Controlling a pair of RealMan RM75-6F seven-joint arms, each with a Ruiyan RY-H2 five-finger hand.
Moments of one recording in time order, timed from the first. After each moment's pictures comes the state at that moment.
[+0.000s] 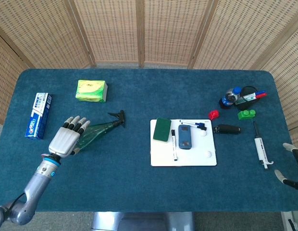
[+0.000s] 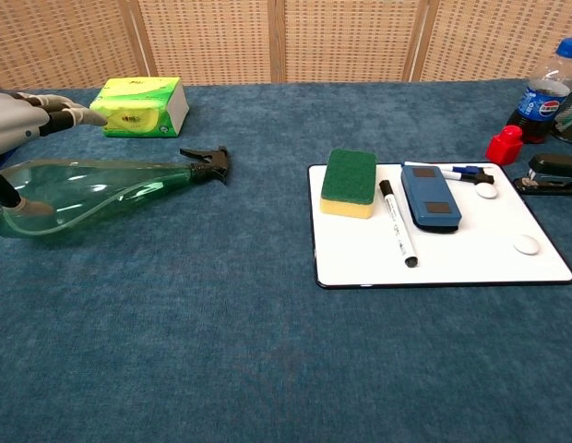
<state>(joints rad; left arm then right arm) -0.53 -1.37 -0.08 -1.51 1.30 1.09 0.53 0.02 -0.91 0.10 -1.79 -1.38 1.48 -0.01</state>
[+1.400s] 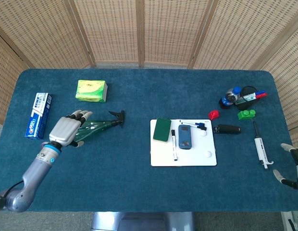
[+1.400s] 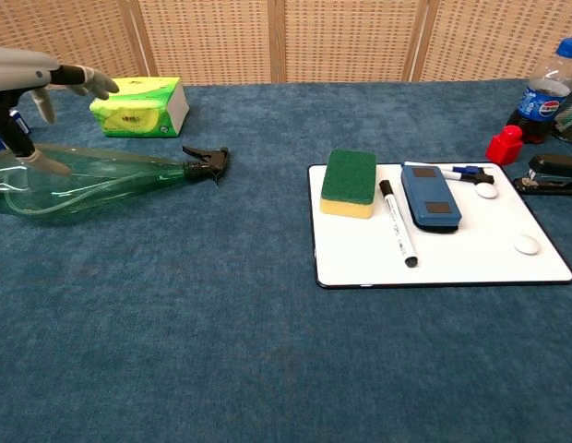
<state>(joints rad) -0.67 -1.20 -0.17 -1.73 0.97 0.90 0.47 0.03 -0.92 0.09 -1.77 -1.38 1.46 0.01</state>
